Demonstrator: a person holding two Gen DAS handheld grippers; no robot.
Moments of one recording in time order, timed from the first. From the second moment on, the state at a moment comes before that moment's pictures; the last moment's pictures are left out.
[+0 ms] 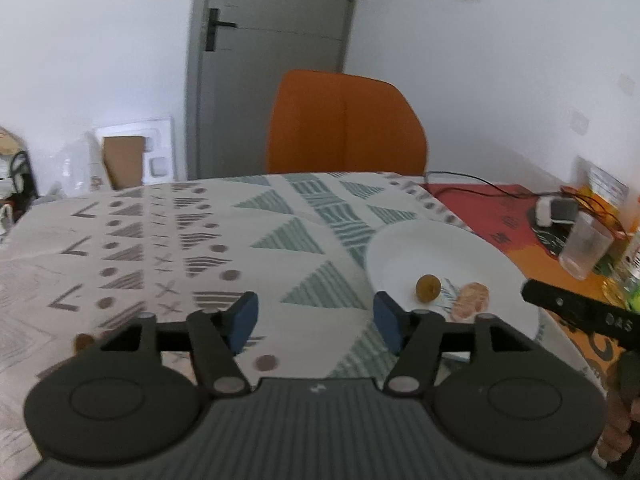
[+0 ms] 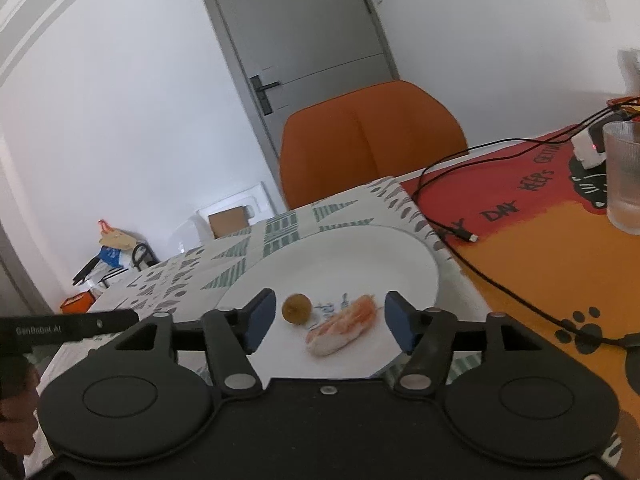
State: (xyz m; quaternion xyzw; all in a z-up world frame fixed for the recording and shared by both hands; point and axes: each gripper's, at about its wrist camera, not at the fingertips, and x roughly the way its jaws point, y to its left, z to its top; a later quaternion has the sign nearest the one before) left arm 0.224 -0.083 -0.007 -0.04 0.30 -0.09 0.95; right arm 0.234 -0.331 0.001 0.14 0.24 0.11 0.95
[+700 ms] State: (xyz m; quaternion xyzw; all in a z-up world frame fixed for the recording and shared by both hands) left arm 0.175 -0.011 -0.004 -0.07 0.28 -0.02 0.96; right arm 0.218 -0.279 0.011 0.13 0.25 0.17 0.95
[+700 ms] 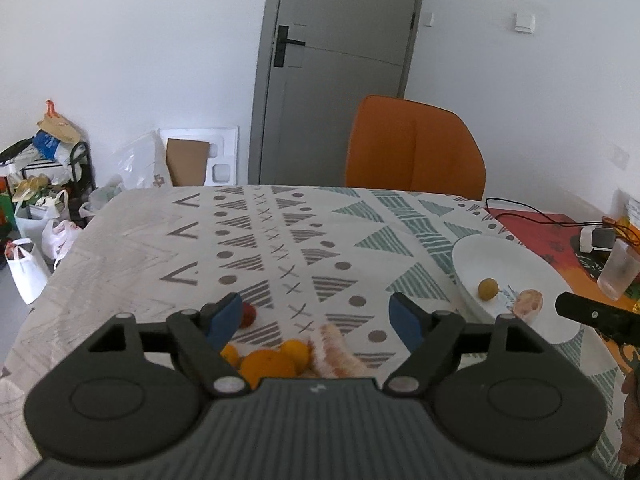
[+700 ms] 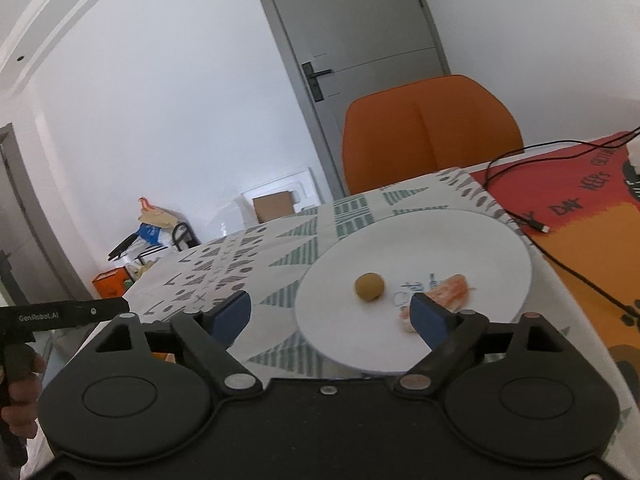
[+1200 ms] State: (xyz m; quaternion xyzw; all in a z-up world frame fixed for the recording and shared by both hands) left arm 0.139 0.013 -0.025 -0.09 0.30 0.00 0.95; right arm 0.206 -0.239 0.006 0.11 0.27 0.22 0.93
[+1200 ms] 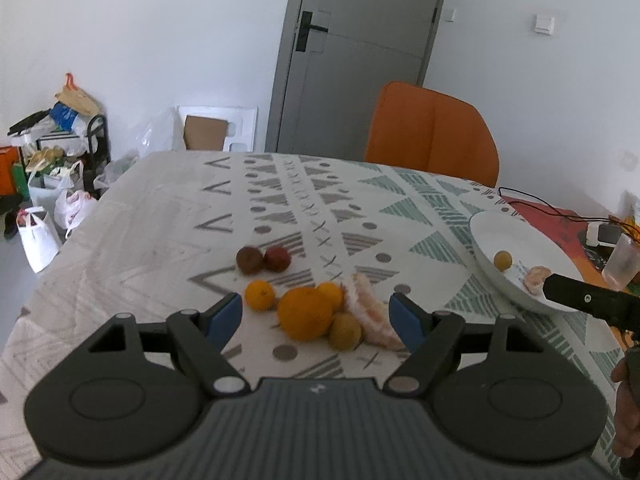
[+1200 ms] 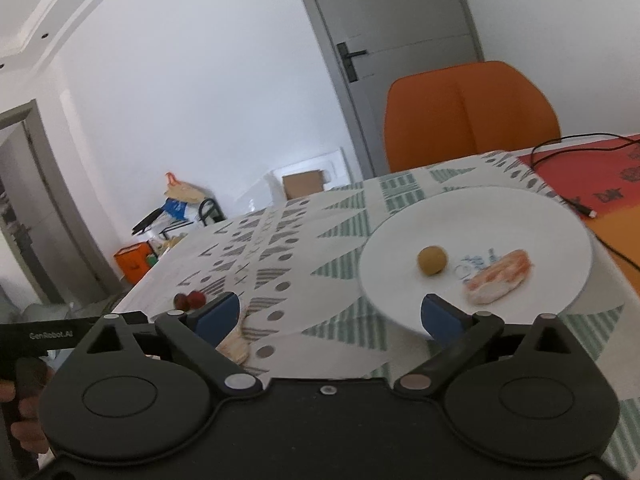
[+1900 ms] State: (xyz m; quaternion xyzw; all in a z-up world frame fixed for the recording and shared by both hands) left arm 0.118 -0.003 -0.056 -0.11 0.32 -0.03 0.94; right arm 0.196 -0.212 -0.011 0.07 0.31 0.26 0.91
